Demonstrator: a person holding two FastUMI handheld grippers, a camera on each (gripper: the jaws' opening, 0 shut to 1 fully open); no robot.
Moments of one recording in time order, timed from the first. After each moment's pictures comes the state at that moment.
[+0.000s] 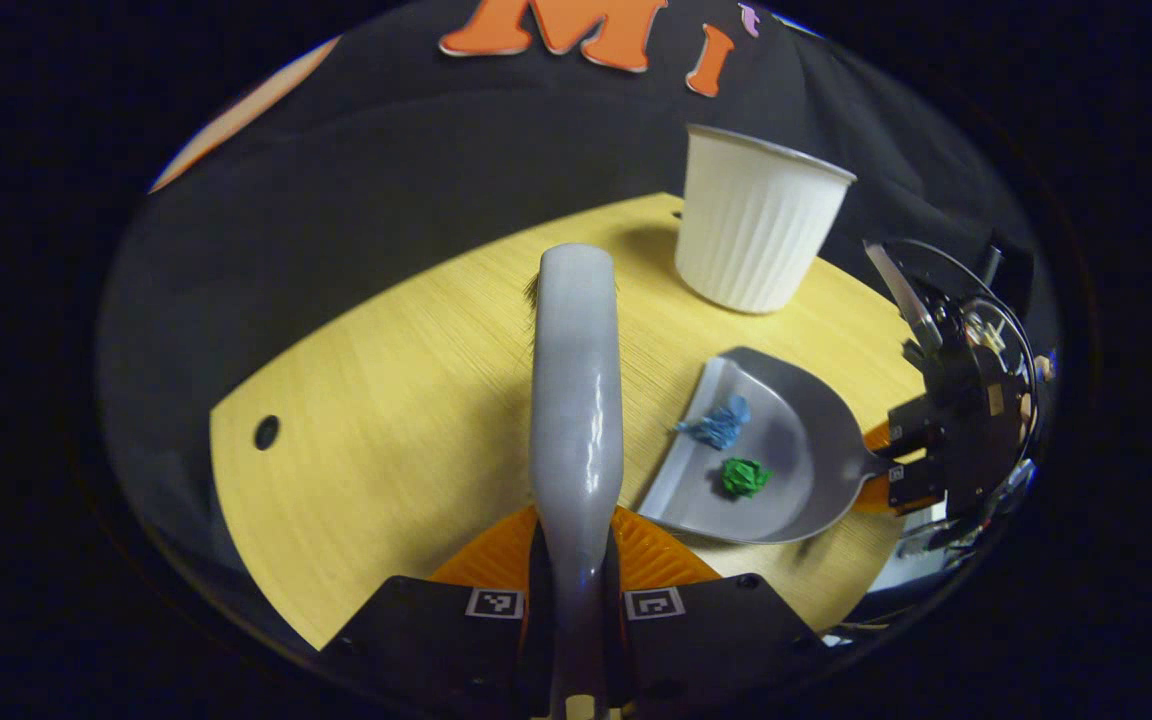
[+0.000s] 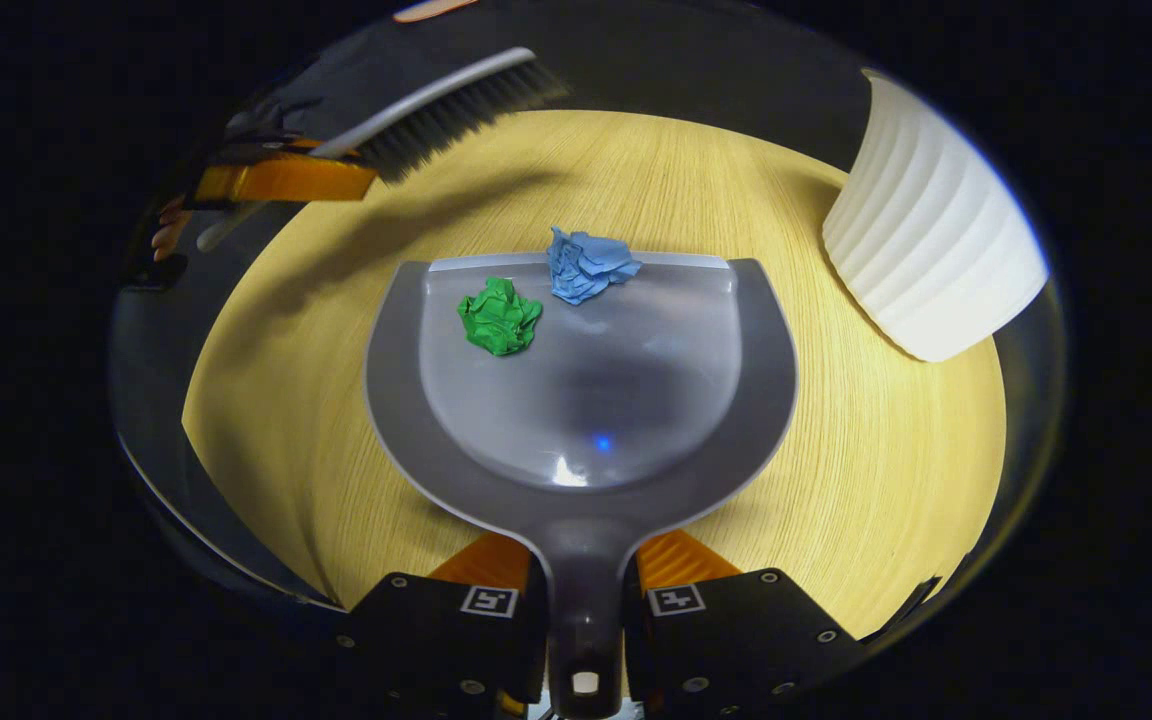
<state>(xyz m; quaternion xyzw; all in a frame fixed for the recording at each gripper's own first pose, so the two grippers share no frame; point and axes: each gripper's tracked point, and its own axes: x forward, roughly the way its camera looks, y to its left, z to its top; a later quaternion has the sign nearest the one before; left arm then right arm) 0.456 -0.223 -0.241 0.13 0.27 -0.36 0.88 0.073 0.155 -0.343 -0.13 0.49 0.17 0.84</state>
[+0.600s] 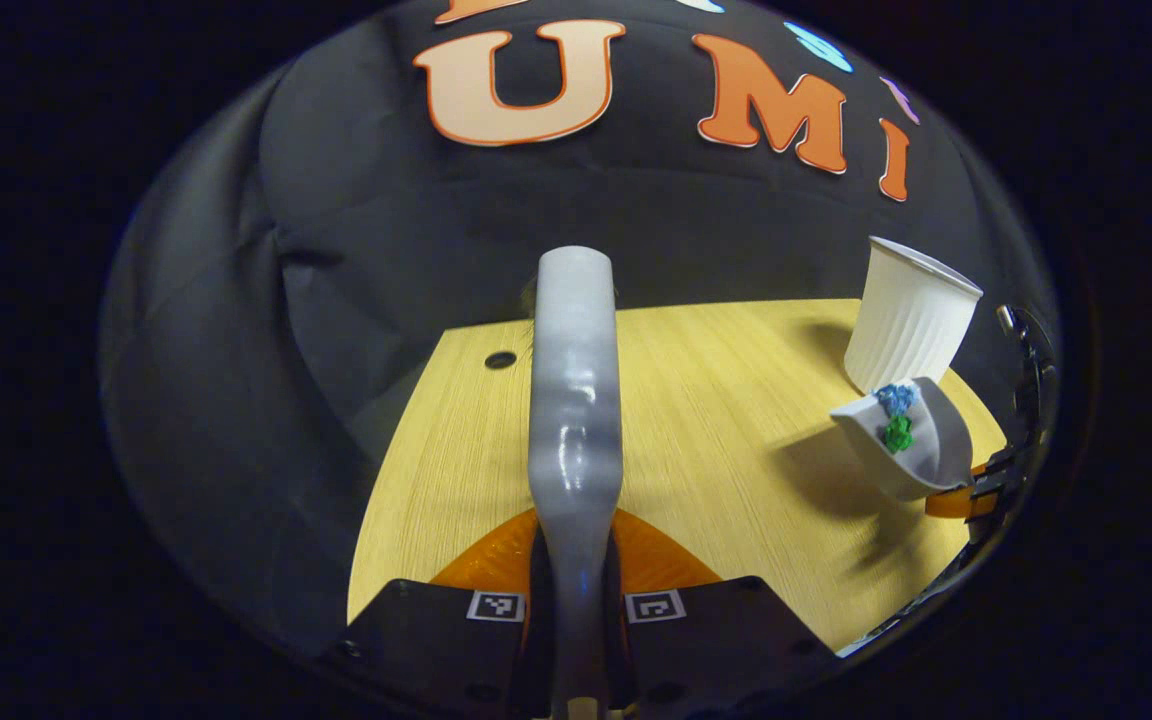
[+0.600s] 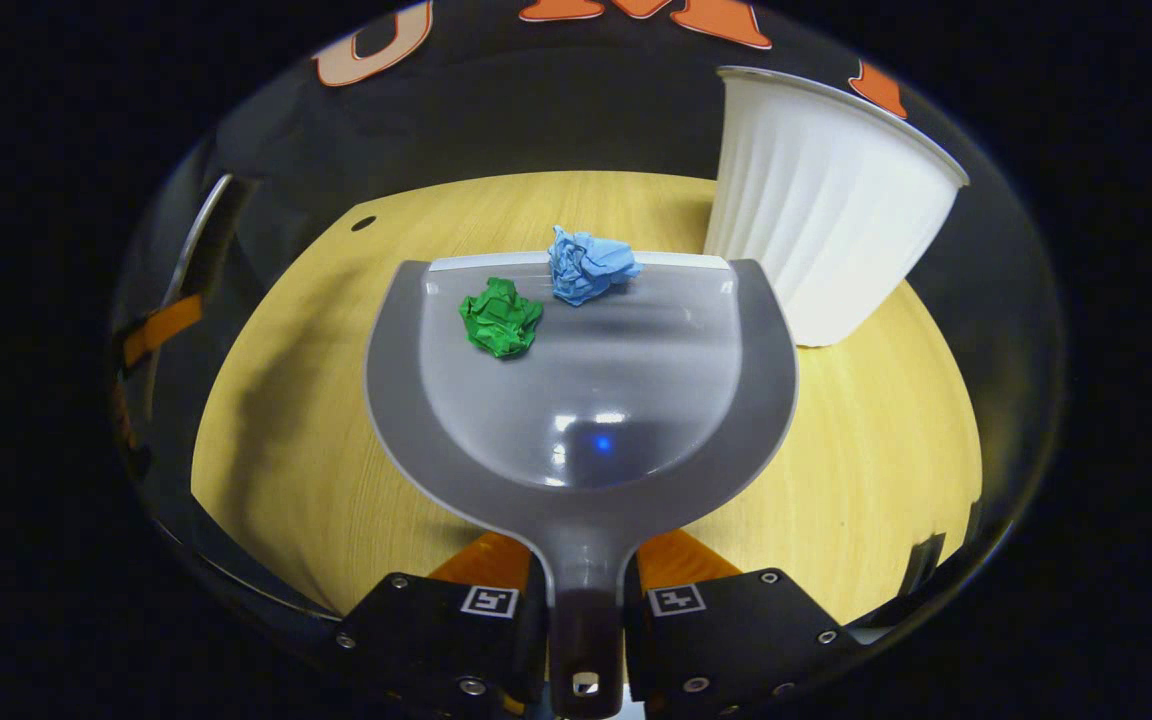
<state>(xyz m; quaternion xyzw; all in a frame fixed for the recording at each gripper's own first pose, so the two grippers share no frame) 0.402 -0.154 -0.340 0.00 0.25 -0.10 0.96 0.052 0.162 -0.340 -0.08 0.43 0.08 0.89</state>
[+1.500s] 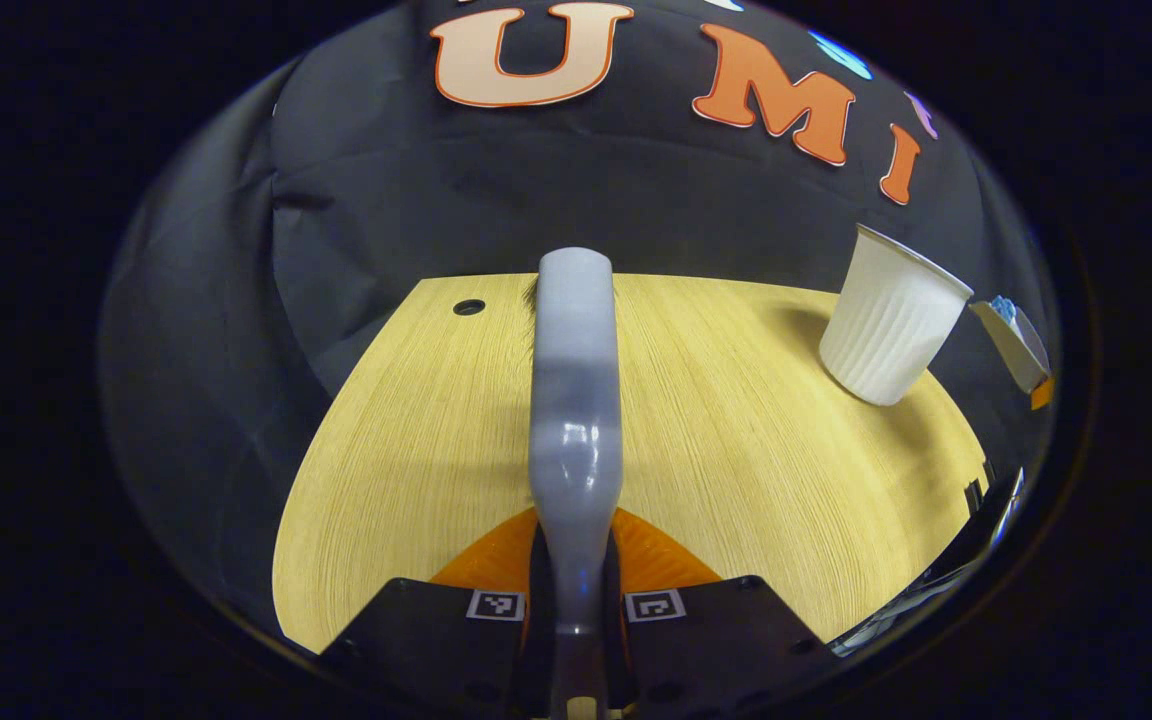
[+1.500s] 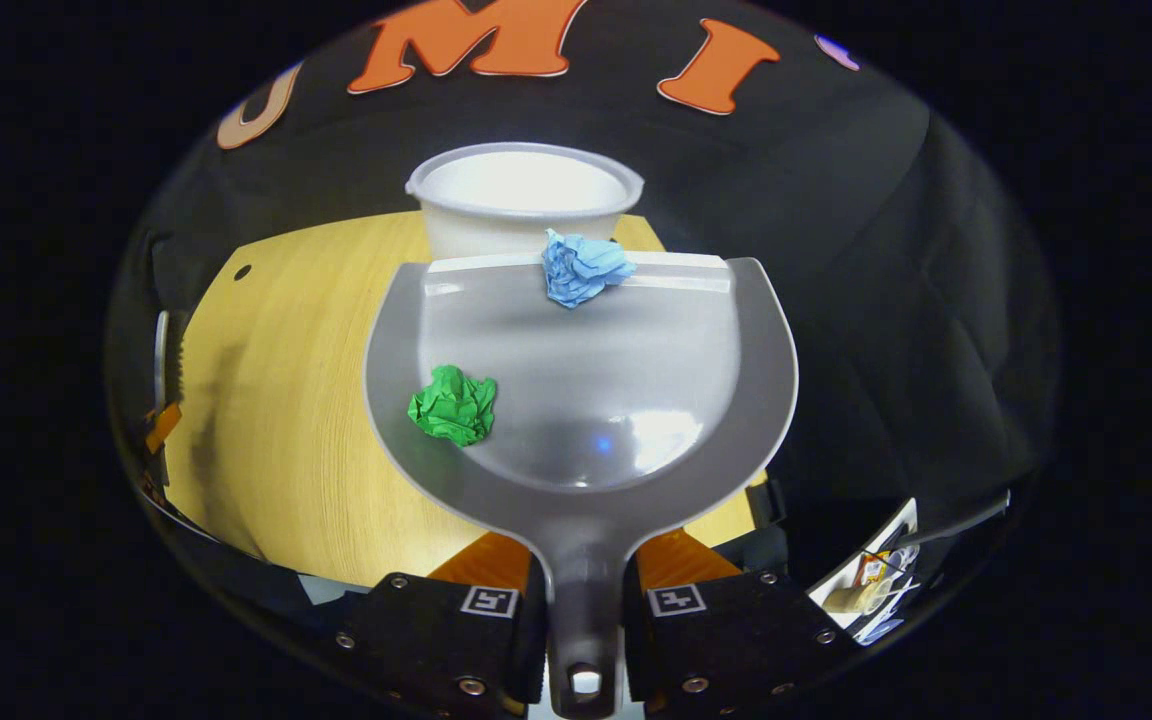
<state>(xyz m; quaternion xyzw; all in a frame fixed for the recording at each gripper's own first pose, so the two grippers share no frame) 0.413 -0.238 -0.393 -0.04 0.27 -0.12 0.95 0.024 0.178 -0.312 -0.12 0.43 -0.09 0.89</state>
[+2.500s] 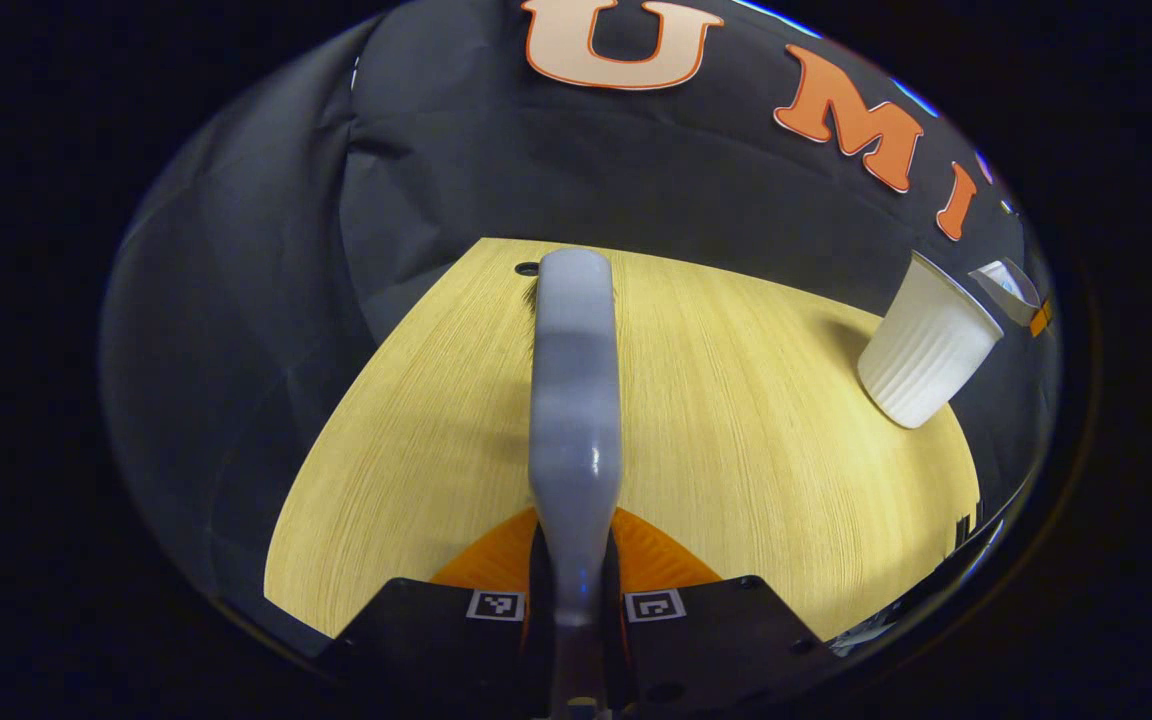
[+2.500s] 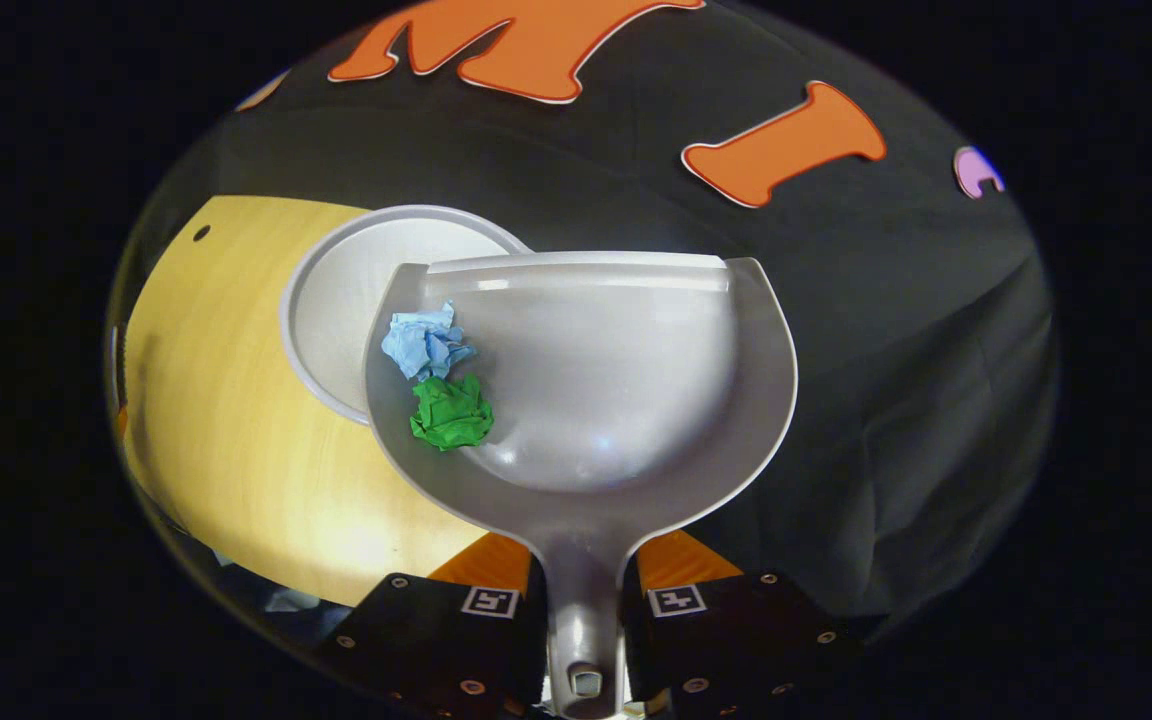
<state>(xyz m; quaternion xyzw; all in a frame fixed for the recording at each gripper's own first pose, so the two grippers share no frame) 0.387 -0.183 -0.424 -0.10 0.31 -0.06 0.94 0.038 0.214 -0.279 -0.32 0.44 -0.09 0.83</state>
